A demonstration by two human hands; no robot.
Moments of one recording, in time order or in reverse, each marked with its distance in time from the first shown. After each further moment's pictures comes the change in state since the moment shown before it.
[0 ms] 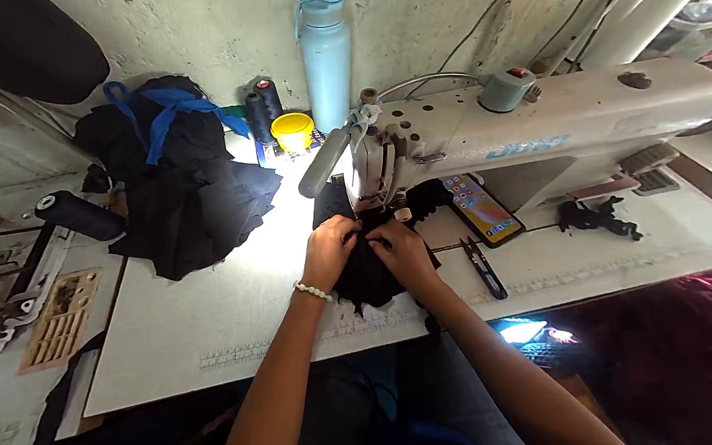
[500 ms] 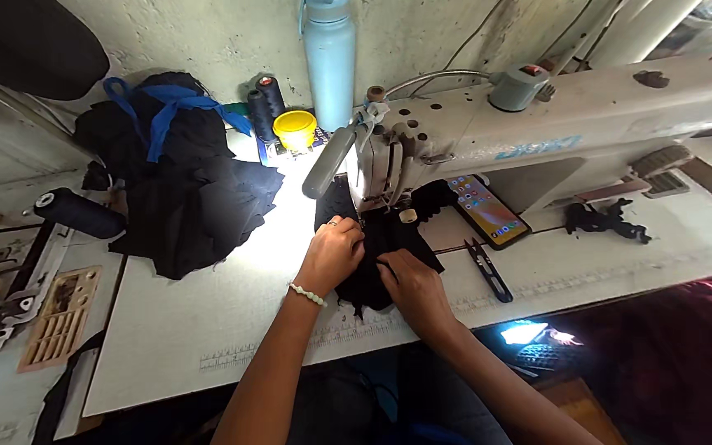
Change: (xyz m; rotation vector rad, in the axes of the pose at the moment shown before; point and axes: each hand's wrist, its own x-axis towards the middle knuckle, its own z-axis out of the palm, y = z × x) left_hand 0.000 -0.001 -0.011 0.119 -0.131 0.213; right_hand -0.046 -0.021 0.003 -0.220 0.206 -0.165
